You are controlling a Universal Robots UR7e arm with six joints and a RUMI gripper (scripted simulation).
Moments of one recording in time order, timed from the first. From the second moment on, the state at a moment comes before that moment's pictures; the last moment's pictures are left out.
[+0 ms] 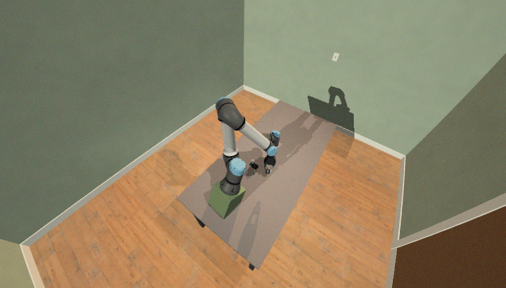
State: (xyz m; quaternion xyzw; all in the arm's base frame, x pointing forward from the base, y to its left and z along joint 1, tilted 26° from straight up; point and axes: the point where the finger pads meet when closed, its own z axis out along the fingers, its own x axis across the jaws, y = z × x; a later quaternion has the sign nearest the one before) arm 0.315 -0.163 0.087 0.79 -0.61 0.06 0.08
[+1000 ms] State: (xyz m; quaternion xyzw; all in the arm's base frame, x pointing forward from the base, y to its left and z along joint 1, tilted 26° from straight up) arm 0.314 -0.164 0.088 0.79 -0.60 0.12 0.01
